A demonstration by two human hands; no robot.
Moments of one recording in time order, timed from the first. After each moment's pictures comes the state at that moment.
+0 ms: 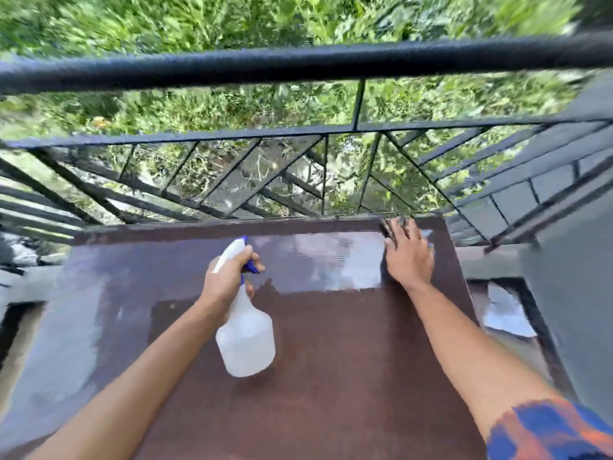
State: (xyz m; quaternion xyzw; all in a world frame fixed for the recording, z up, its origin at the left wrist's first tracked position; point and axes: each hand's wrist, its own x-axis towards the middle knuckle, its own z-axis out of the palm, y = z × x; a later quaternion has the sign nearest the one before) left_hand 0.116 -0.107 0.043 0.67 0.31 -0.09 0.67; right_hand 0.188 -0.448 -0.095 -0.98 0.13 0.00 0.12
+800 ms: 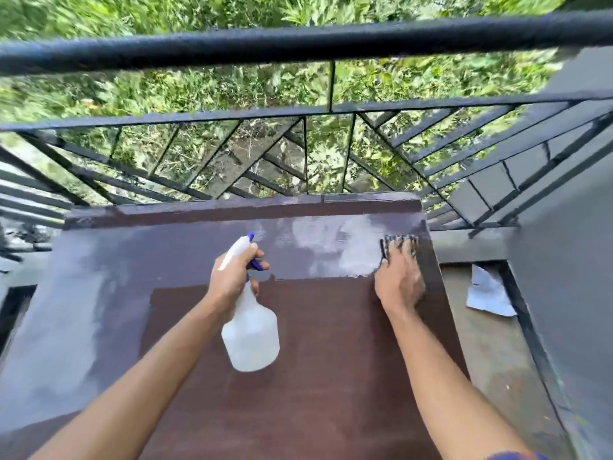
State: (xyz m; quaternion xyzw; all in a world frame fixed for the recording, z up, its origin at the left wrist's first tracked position) left_hand 0.060 -0.159 0.054 0.67 0.30 -0.10 0.67; right_hand 0.079 -0.450 -0.072 -0.95 0.24 0.01 0.18
